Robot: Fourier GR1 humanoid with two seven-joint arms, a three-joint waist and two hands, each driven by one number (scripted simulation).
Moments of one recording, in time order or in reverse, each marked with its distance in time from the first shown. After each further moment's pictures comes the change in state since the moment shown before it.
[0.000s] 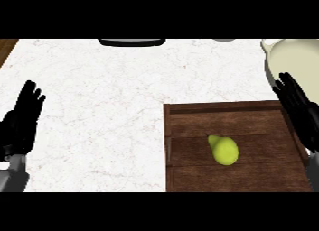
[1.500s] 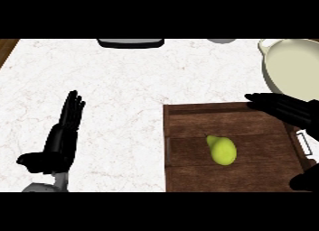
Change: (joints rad) left arm 0.080 -0.197 -0.167 -0.082 -0.151 -0.011 -0.235; right arm -0.075 -0.394 0.196 -0.443 0.431 0.392 -0.038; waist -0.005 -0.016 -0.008
